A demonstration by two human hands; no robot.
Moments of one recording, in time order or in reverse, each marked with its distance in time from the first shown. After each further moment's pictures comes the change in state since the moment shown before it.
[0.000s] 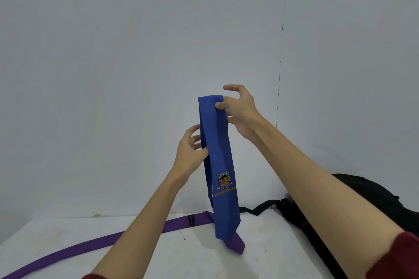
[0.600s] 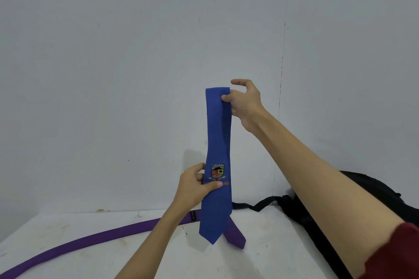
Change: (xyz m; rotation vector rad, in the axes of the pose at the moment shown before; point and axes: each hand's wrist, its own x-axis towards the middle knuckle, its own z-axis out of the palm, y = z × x) left_hand -0.051 -0.050 0.000 0.041 -0.161 -0.065; right_hand 0.003 -0.005 -0.004 0.043 0.086 0.005
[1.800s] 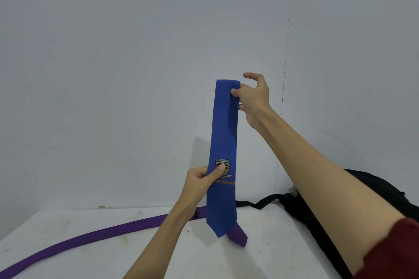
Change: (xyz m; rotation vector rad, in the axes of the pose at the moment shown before) left_hand -0.006 0.011 0.012 -0.286 0.034 -0.124; right_hand 0.006 0.003 -0.005 0.023 0.092 -0.057
